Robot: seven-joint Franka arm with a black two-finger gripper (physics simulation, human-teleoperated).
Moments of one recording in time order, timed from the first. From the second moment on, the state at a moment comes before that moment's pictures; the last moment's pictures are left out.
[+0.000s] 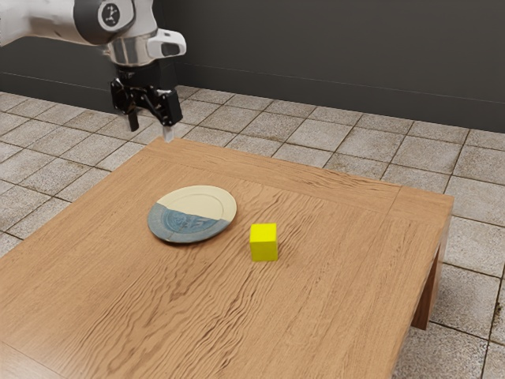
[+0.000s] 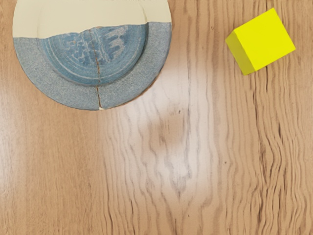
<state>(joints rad) -0.16 0.10 0.15 -1.50 0.03 1.56 0.04</state>
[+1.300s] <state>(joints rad) -0.23 0.75 0.11 -1.08 -0.11 1.68 -0.52</state>
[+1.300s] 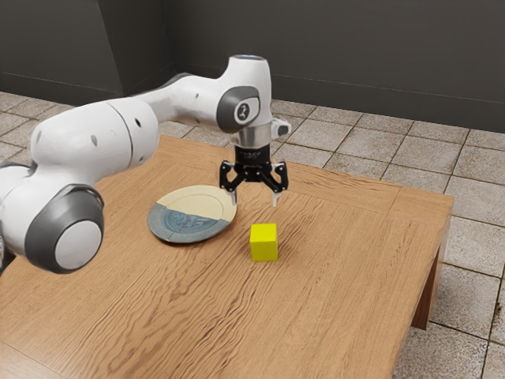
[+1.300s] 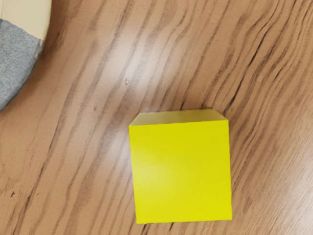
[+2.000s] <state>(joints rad) -0.23 0.98 0.11 -0.97 -0.15 1.74 -0.61</state>
